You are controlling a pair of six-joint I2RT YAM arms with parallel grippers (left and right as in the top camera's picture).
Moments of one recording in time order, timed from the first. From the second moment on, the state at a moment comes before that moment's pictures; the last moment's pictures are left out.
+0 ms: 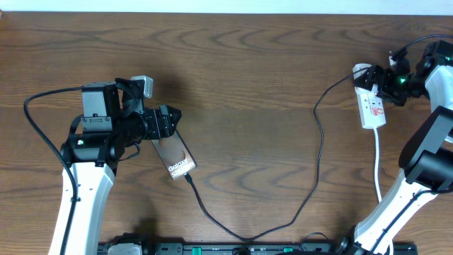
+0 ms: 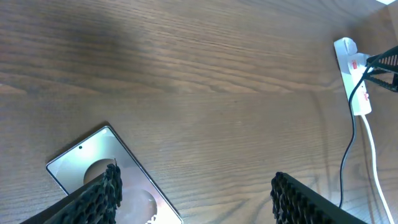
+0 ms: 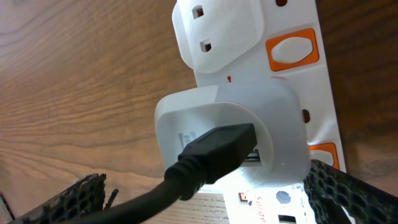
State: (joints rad) left arm 0.03 1.19 0.97 -0.68 0.51 -0.14; right arm -0.43 2.23 1.77 -0.93 -0.55 -0.11
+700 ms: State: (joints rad) left arm 0.03 1.19 0.97 -0.68 0.51 -0.14; right arm -0.41 2.23 1.77 -0.90 -0.53 -0.10
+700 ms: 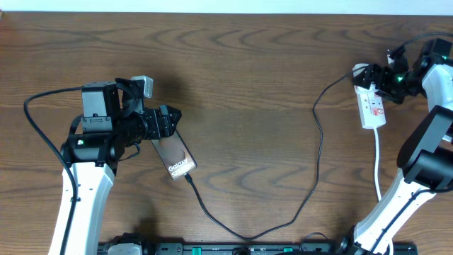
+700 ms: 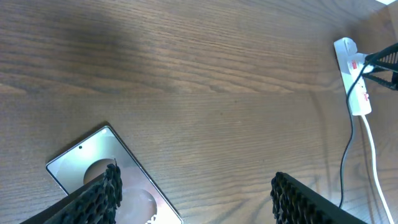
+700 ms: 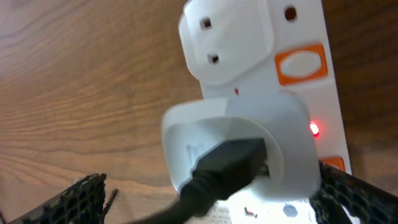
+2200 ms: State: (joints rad) left arm 0.03 1.19 0.97 -0.68 0.51 -0.14; right arm -0.43 2.30 2.00 -1.17 -0.42 0.06
